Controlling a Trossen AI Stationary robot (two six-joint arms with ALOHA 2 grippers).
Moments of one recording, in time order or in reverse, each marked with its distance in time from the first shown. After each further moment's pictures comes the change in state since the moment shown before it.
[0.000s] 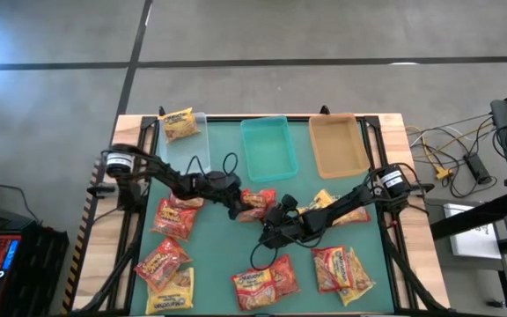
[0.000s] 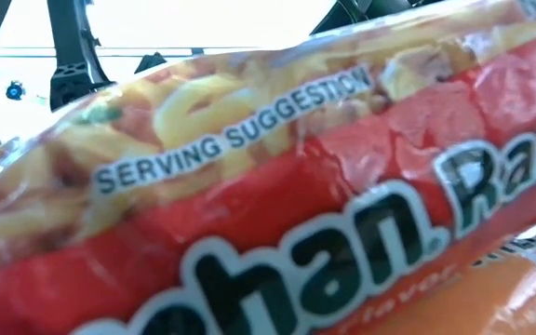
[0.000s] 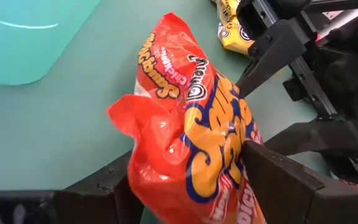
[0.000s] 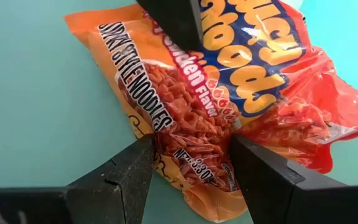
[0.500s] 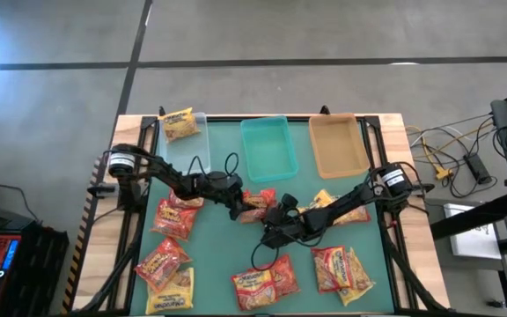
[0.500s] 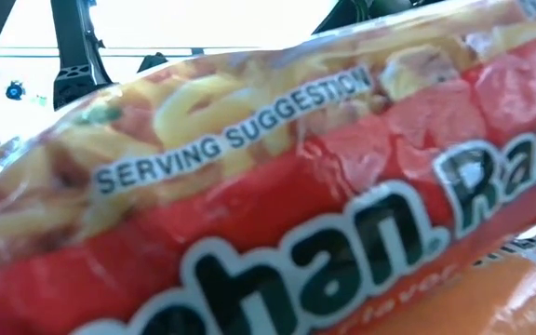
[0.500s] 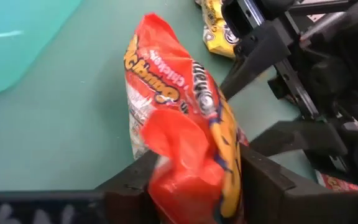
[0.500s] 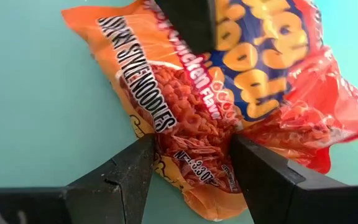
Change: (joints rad) left arm -0.002 0.020 0.009 0.033 0.033 -0.007; right arm 0.003 -0.072 -0.003 -0.019 -0.019 -0.063
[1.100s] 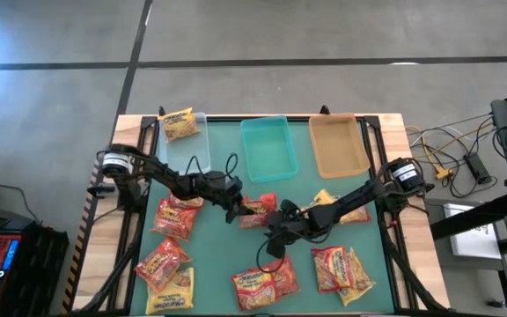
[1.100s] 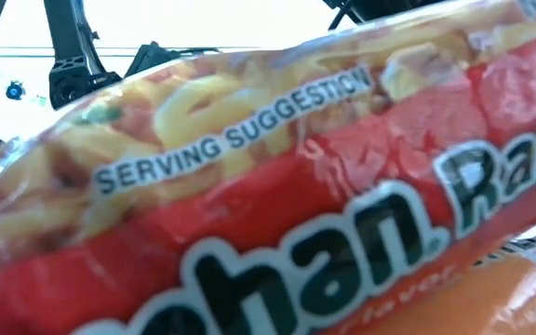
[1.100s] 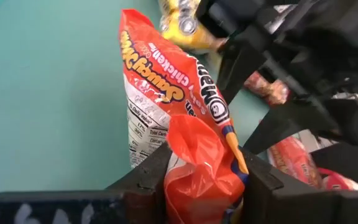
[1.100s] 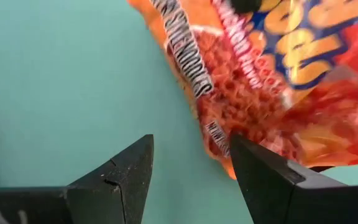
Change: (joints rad) left arm -0.001 -0.070 -0.005 -0.011 0.111 -0.016; right arm 0.010 -0.112 0.000 -0.044 -0.294 0.020
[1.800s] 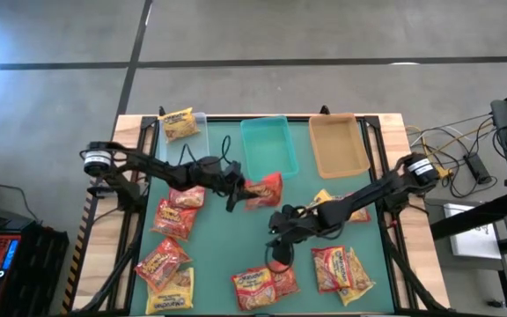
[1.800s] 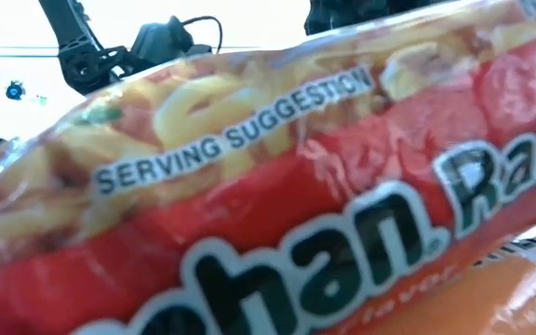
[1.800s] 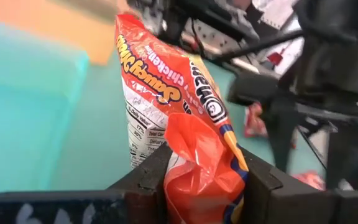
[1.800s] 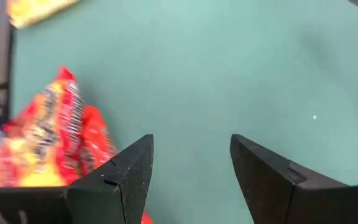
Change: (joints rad) left arm 0.090 -0.156 0.053 -0.081 -0.026 0.249; right arm 0.018 -0.139 0.002 -0.016 -0.182 0.074
